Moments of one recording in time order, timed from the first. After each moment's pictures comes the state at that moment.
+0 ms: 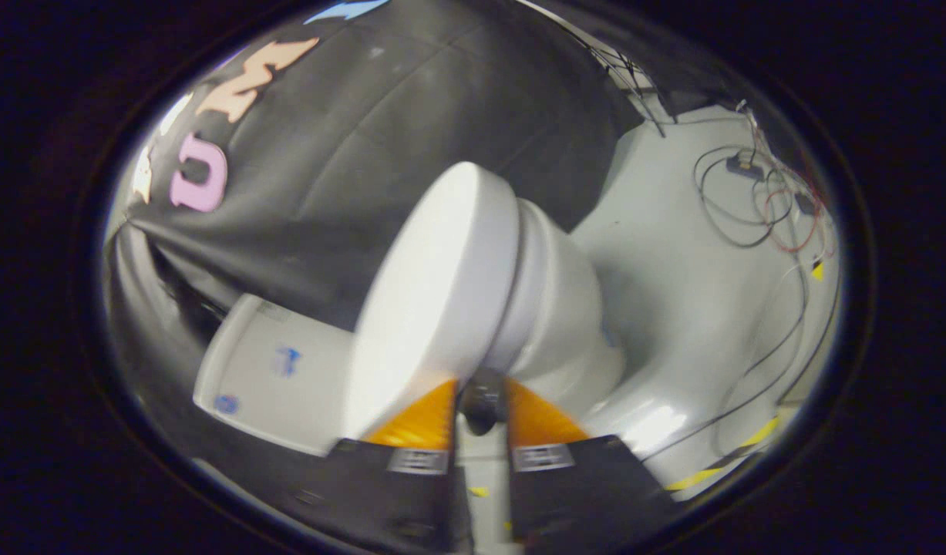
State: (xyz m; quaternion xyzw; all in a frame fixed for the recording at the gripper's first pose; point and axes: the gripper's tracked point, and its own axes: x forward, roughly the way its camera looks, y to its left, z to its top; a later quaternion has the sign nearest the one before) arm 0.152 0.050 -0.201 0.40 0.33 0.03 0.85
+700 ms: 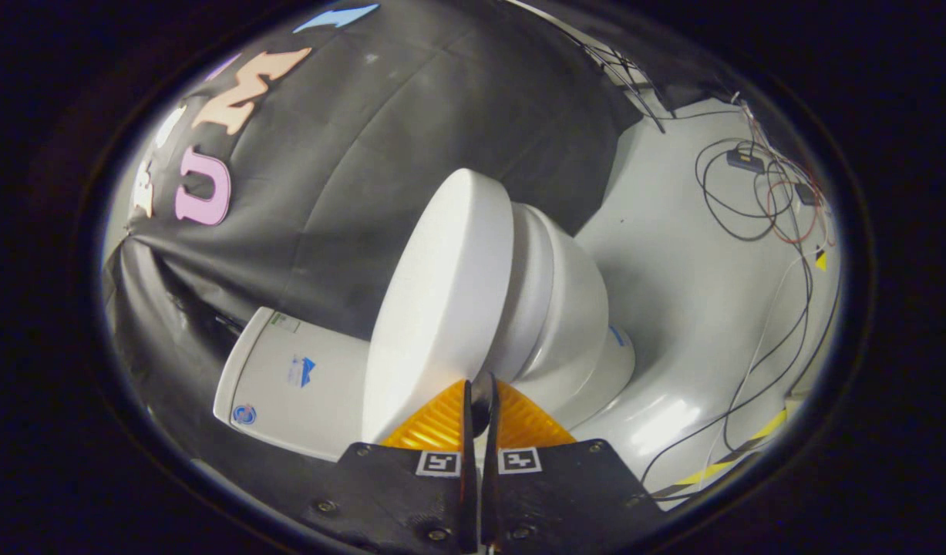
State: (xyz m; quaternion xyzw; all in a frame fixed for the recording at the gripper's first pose) arm 0.144 0.059 -0.180 0.37 0.32 0.06 0.87
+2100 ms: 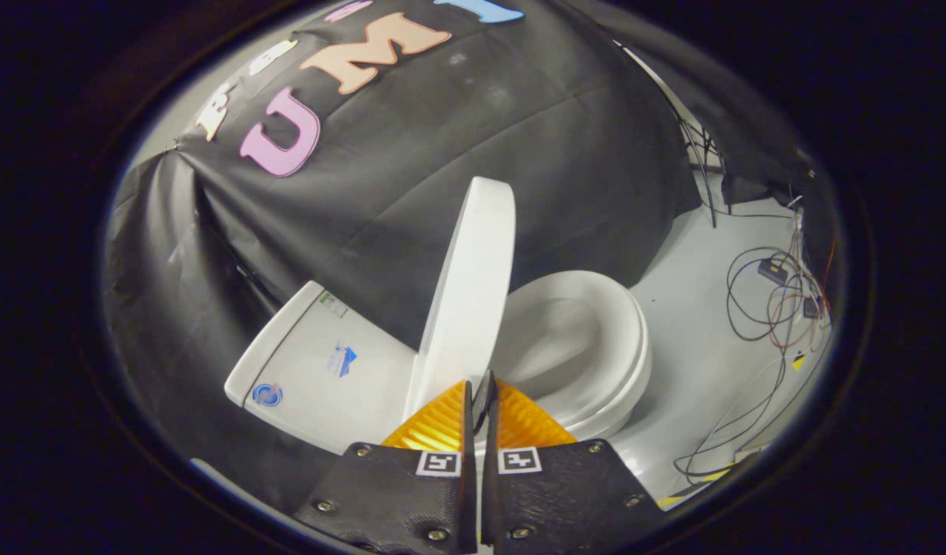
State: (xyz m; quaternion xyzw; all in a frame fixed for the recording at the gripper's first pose) arm 0.134 0.118 -0.058 0.25 0.25 0.09 0.93
